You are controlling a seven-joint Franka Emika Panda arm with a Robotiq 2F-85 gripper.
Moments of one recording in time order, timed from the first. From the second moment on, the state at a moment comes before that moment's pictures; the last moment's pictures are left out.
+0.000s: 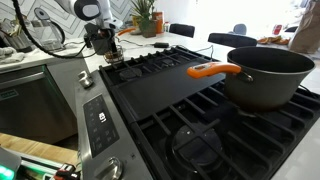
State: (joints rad) arm -0.13 0.25 -0.12 -1.94 0.32 2.34 0.31
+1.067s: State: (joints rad) arm -0.12 0.26 -0.11 -1.94 0.31 2.34 0.31
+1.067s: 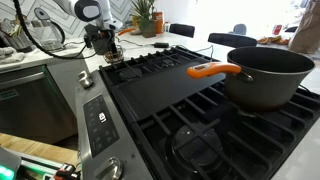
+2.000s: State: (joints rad) arm -0.12 0.25 -0.12 -1.93 0.31 2.34 0.31
